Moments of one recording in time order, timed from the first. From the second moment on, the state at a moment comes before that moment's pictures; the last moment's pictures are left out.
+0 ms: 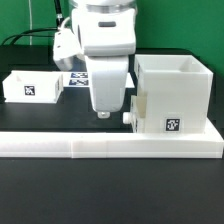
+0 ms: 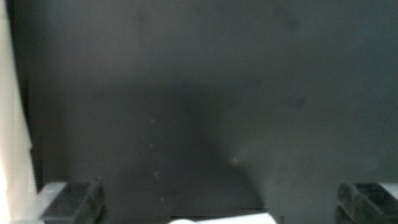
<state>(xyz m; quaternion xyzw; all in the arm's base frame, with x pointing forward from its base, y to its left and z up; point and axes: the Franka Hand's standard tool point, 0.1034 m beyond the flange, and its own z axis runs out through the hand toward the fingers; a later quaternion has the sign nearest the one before) 0.586 -0.021 0.058 -0.68 -0.72 0.07 0.08</state>
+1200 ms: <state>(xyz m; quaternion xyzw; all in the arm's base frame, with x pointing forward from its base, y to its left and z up) 0.481 -0.036 0.055 -0.75 -0.66 0.01 0.02</state>
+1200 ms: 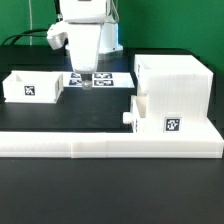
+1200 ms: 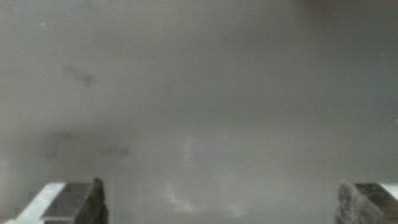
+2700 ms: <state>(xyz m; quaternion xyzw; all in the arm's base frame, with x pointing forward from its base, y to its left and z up) 0.416 -0.094 0.039 -1.00 -0.10 -0.02 0.00</state>
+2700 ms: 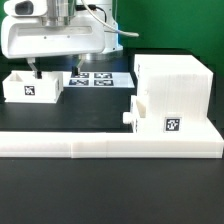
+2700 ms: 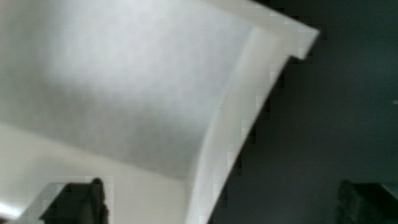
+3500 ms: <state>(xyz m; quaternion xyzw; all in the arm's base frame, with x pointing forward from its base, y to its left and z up) 0.387 -0.090 0.006 -1.00 0.00 -0.02 0.00</state>
